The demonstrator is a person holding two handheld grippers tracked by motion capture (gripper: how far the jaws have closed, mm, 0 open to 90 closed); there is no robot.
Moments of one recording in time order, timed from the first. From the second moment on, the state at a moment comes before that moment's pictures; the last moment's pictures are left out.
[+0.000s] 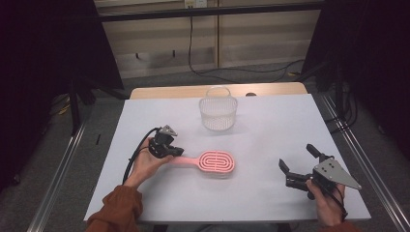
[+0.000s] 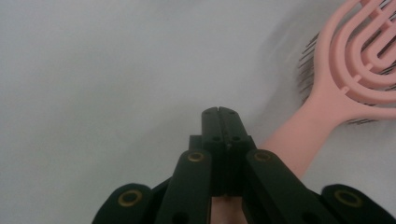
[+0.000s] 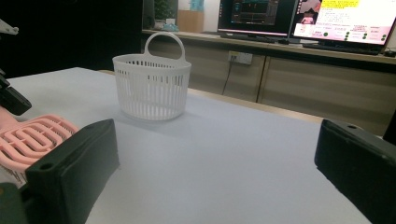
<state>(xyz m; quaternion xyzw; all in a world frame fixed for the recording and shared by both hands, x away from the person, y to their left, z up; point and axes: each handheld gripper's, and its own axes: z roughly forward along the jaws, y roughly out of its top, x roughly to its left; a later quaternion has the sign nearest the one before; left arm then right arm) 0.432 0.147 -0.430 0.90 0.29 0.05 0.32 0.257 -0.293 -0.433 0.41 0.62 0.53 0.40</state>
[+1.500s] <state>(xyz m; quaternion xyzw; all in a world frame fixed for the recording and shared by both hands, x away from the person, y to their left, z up) 0.416 0.152 -0.428 0.91 0.27 0.05 0.30 0.257 -0.293 -0.433 0.42 0.62 0.53 0.40</state>
